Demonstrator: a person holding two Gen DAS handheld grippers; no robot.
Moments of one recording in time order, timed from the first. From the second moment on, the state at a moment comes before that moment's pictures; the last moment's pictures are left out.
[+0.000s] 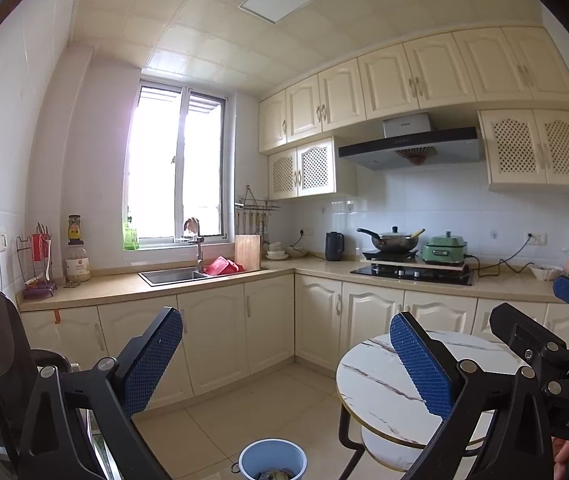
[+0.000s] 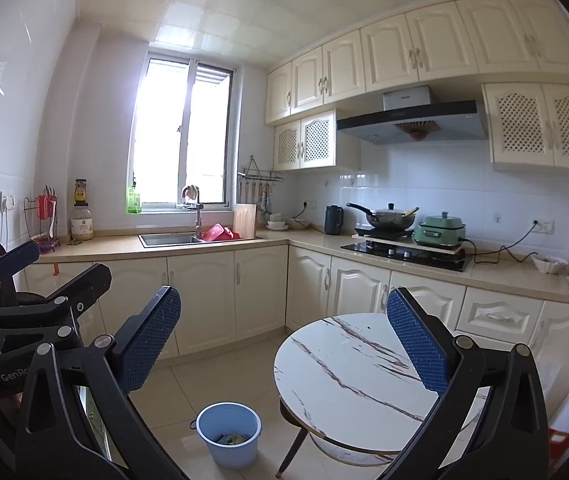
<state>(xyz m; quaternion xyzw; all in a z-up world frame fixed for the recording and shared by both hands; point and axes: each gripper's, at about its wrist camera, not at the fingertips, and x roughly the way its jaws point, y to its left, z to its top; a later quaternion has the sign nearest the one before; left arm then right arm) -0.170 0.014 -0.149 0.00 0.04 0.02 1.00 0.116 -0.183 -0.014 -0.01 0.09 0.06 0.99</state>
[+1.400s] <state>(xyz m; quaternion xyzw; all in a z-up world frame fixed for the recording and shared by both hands) -0.136 0.046 -0.145 0.00 0.04 0.01 1.00 0.119 -0.183 -0.017 -0.01 0.10 0.06 0.99</state>
